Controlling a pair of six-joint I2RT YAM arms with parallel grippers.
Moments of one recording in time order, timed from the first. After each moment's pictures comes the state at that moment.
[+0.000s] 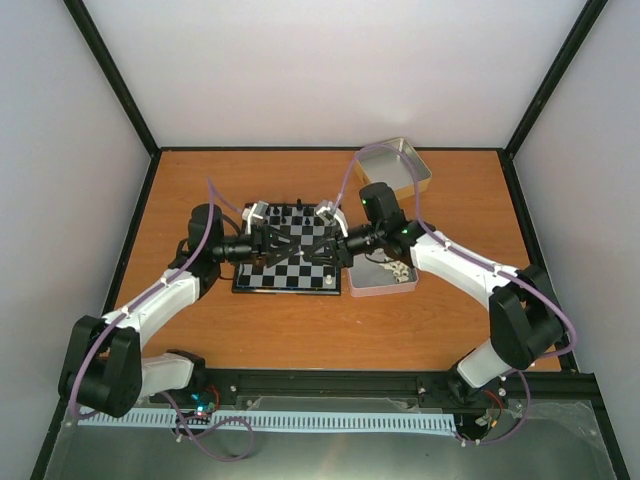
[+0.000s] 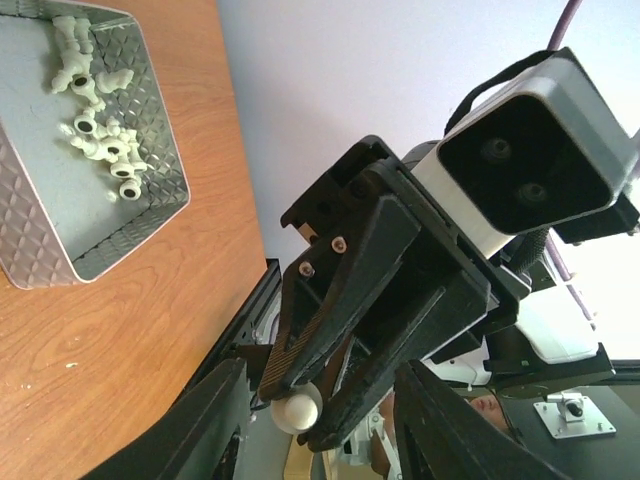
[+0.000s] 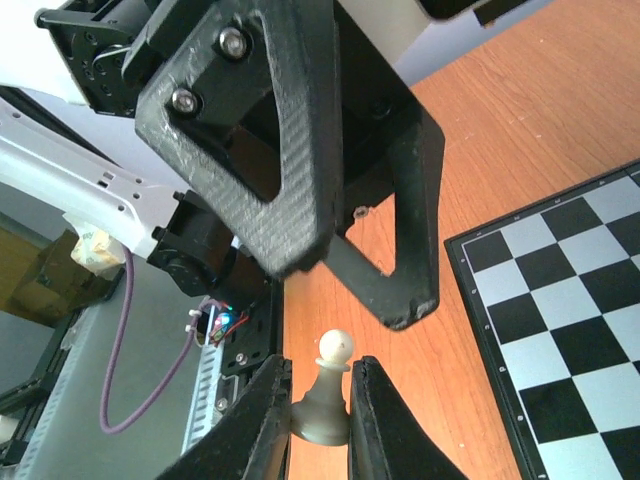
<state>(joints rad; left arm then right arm) -0.29 1.22 0.63 0.31 1.12 -1.14 0.62 1.53 1.06 -0.14 -1.03 0.08</state>
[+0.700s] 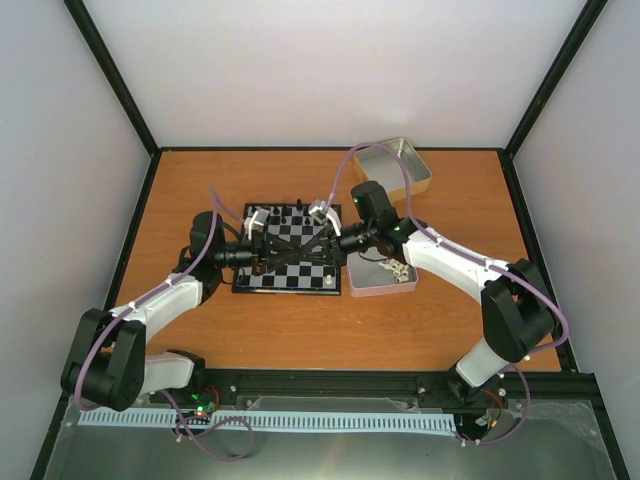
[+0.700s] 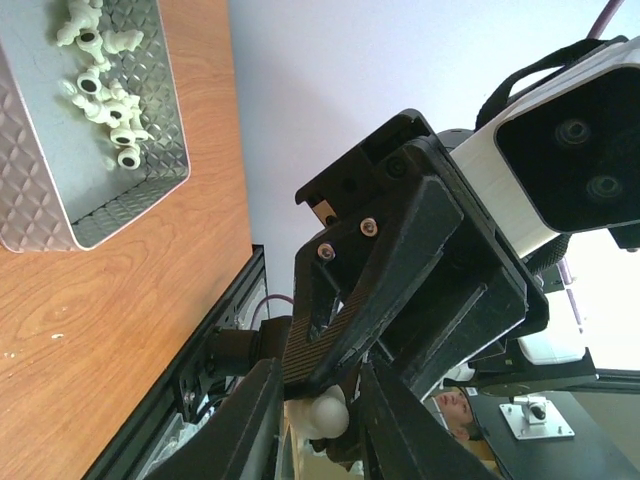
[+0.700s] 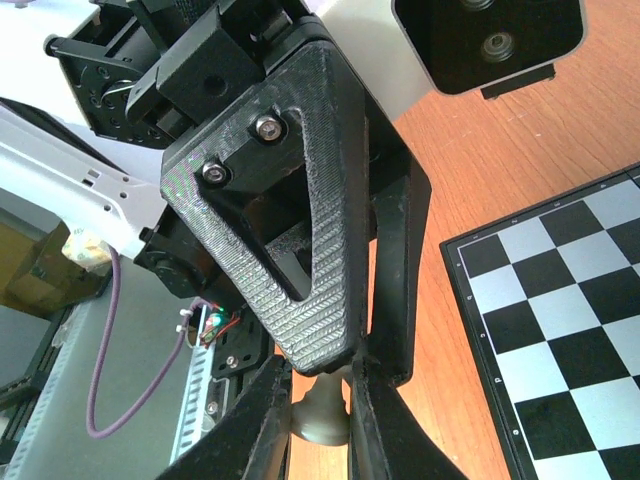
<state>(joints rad) -0.29 1.25 0.55 0.46 1.15 -1.27 0.65 1.58 1.11 -0.16 -1.00 0.07</state>
